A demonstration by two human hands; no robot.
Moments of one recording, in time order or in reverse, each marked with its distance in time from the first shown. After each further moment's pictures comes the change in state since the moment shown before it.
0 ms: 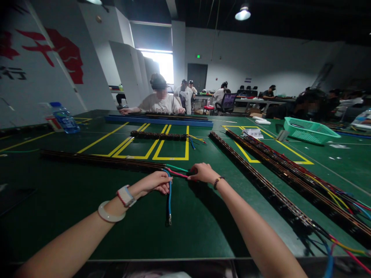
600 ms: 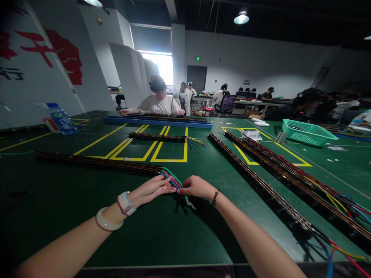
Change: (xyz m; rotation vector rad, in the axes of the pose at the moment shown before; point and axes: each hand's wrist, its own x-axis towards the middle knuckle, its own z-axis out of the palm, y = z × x) left_hand -0.003 -0.001 0.021 -0.468 0.013 0.022; right_hand -0.032 -0.040 0.007 0.256 -0.194 -0.042
